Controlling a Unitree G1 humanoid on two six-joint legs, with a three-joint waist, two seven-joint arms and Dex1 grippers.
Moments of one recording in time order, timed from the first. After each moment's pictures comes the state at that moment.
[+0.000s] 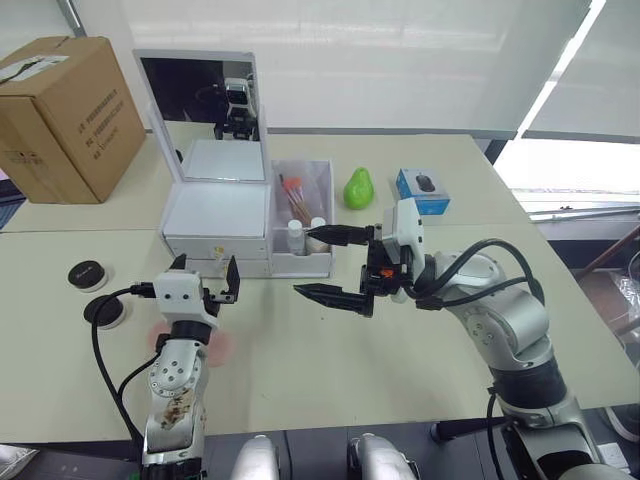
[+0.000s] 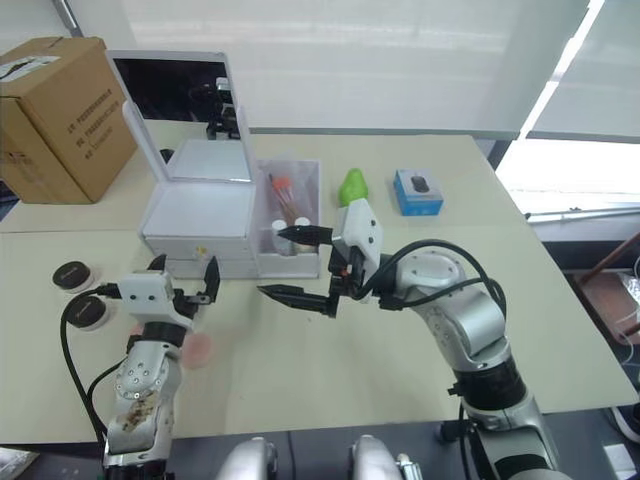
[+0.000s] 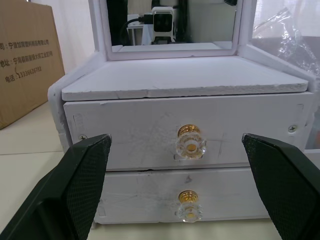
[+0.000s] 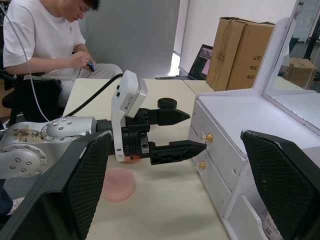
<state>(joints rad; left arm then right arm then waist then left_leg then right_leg) 0.01 0.09 0.18 -0.25 -0.03 0.01 -0.12 -0.54 -0.42 0.17 -0.37 0.56 0.53 0.89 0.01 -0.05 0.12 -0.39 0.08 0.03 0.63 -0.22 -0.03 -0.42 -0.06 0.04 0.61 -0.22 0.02</state>
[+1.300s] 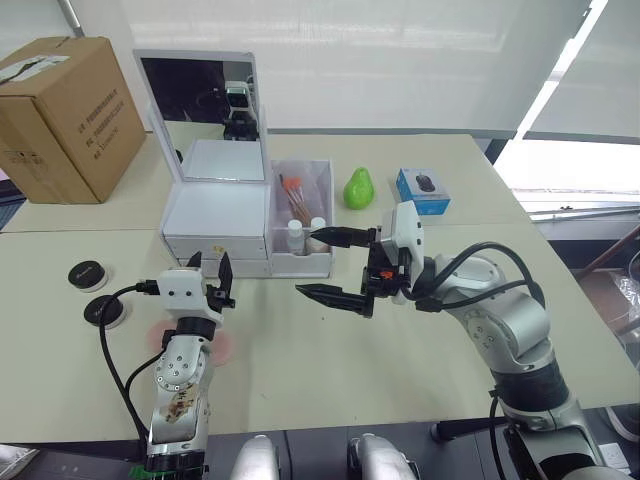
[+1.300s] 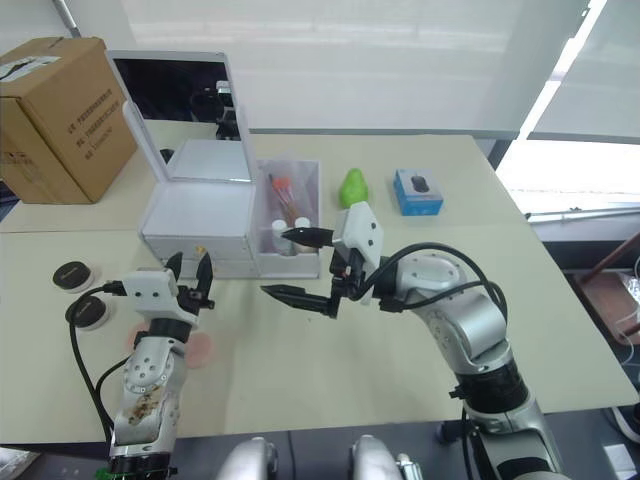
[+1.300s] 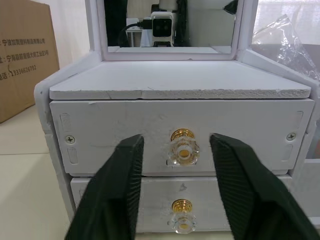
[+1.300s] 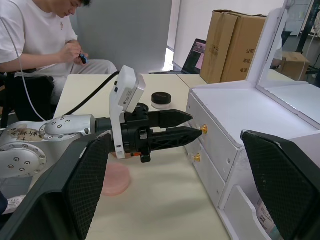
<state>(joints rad) -0.01 0.10 0.15 -0.20 -0.08 -0.01 -0.10 -0.52 -0.44 0.17 -0.38 0.55 0.53 0.87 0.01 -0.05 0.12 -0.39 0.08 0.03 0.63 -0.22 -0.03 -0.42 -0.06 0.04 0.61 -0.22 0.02</state>
